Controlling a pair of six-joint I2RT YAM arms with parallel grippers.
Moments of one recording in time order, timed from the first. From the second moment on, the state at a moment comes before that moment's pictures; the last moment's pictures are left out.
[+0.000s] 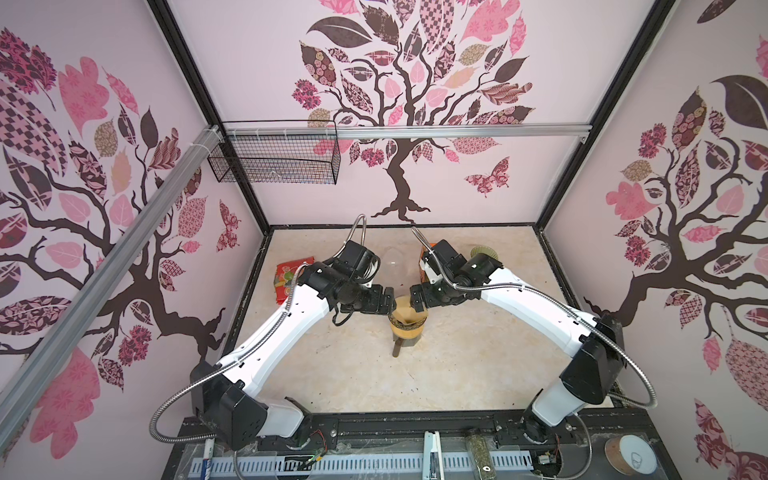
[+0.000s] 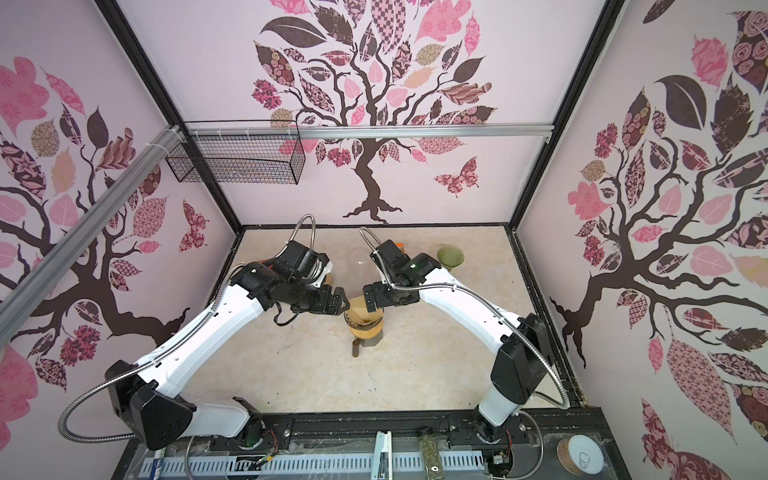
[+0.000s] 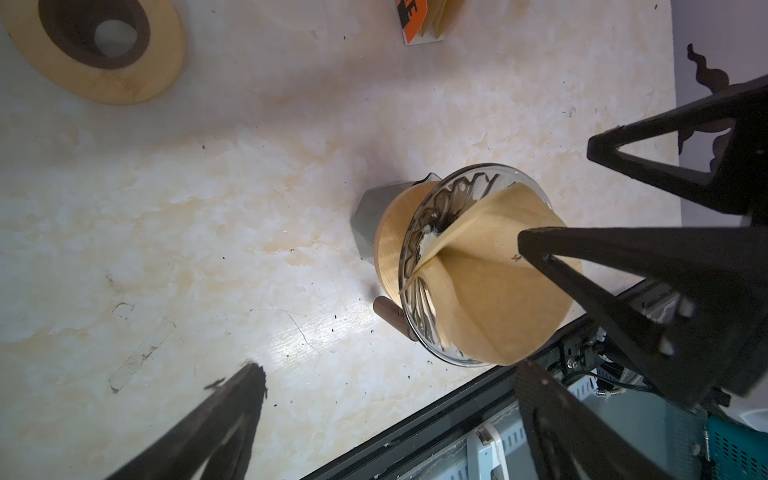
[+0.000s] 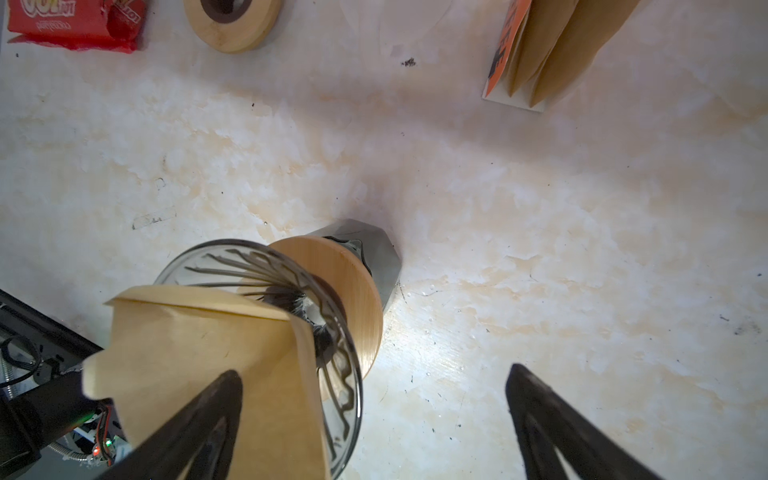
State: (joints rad) left arm -0.56 1.38 1.39 -1.08 0.21 -0.40; right arm 0.72 1.62 1.51 -0.97 -0.04 0.44
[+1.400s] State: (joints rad) left arm -0.33 1.41 1.16 -0.51 0.16 -1.10; right arm 0.67 1.06 1.45 -0.94 -0.10 0.58
